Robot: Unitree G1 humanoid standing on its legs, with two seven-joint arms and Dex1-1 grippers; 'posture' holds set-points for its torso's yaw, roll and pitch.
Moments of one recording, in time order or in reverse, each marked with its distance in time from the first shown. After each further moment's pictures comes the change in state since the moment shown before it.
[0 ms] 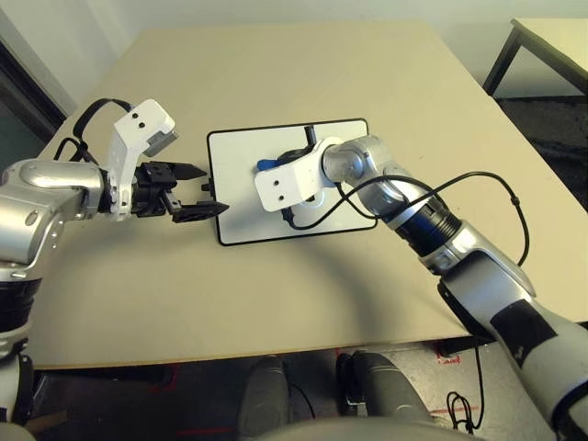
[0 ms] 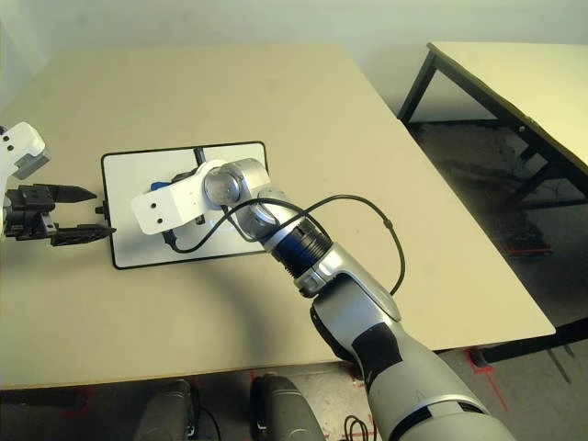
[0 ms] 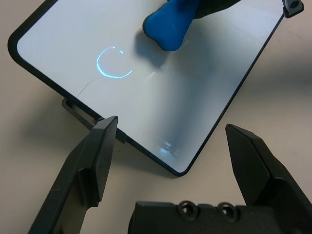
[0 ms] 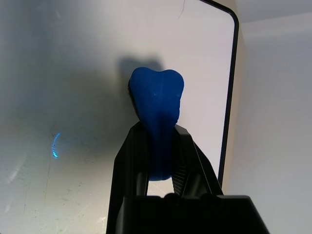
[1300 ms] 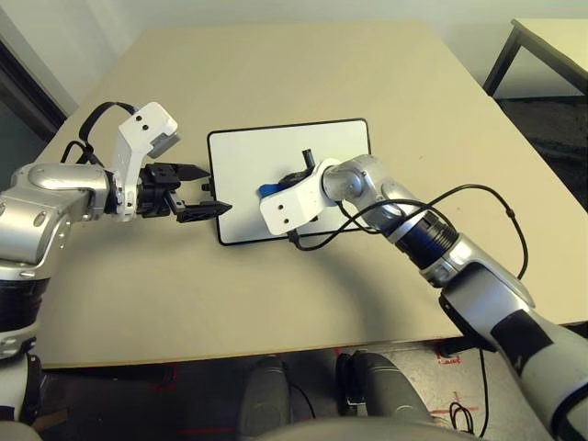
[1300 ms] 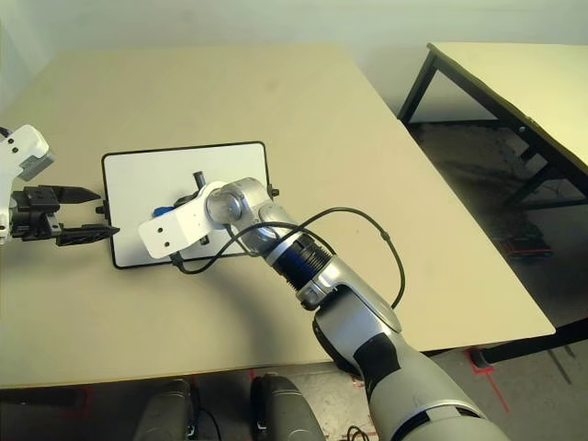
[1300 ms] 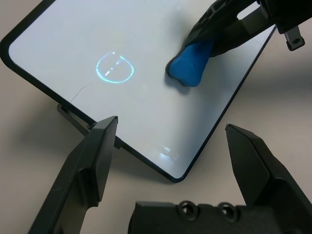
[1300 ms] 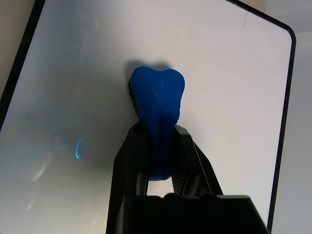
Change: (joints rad) left arm -0.019 -0.034 -0.010 0.032 0.012 -0.025 0.011; right arm 0.038 0.007 0.025 0.062 0.002 -0.049 0.019
